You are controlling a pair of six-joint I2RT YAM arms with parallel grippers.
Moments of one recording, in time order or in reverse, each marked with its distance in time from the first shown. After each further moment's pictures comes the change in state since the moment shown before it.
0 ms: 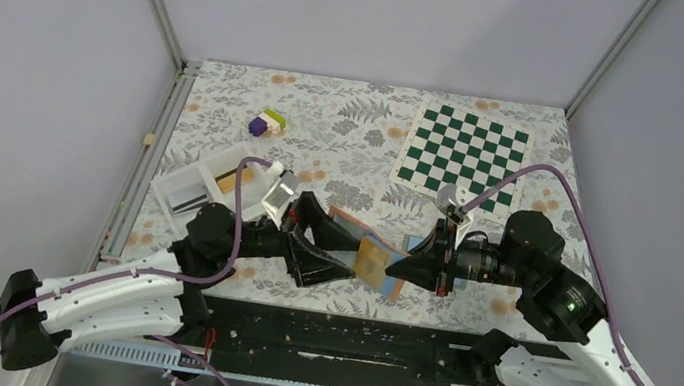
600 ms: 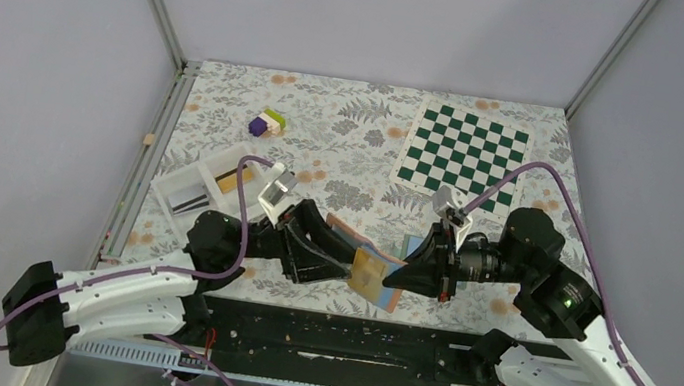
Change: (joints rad) left arm 0.018 0.074 -0.086 0.335 0.091 -0.220; right arm -0.004 0.021 -0.010 0.063 -0.152 0.042
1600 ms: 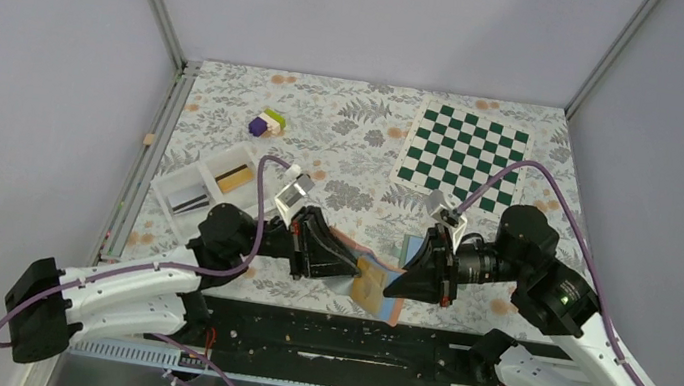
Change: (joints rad) left arm 0.002 0.046 0.041 -0.106 0.070 0.037; right arm -0.009 0.020 0.000 -0.025 -0.102 0.035
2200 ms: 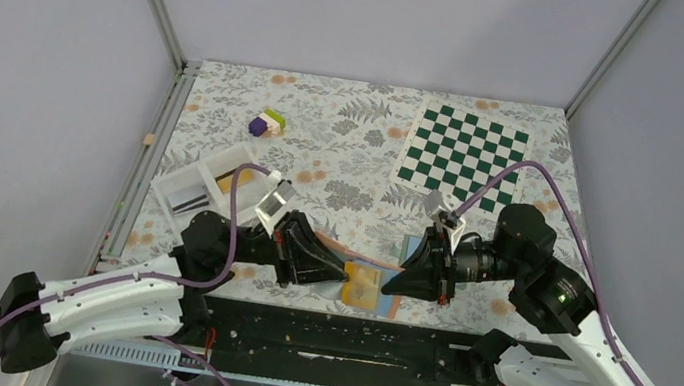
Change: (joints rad) left arm -0.018 -0.131 -0.034 -0.048 -0.023 0.055; right arm -0.004 -0.005 0.000 0.012 -0.007 -0.060
